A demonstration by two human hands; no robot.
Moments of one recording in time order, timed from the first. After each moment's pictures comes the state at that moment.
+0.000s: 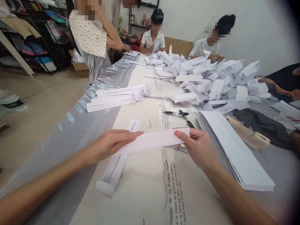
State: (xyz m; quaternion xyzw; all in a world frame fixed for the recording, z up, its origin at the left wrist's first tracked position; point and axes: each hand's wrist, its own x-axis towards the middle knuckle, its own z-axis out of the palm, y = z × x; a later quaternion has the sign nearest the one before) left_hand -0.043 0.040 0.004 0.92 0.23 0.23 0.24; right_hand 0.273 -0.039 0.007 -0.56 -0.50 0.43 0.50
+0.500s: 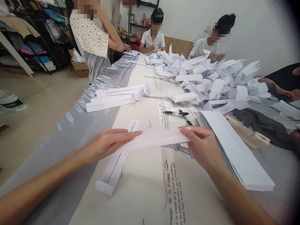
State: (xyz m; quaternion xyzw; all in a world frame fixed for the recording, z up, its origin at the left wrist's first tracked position) left_hand -0.049 0.040 0.006 0.92 0.20 0.25 0.21; right_hand 0.282 -0.039 0.007 -0.56 -0.47 0.40 0.56
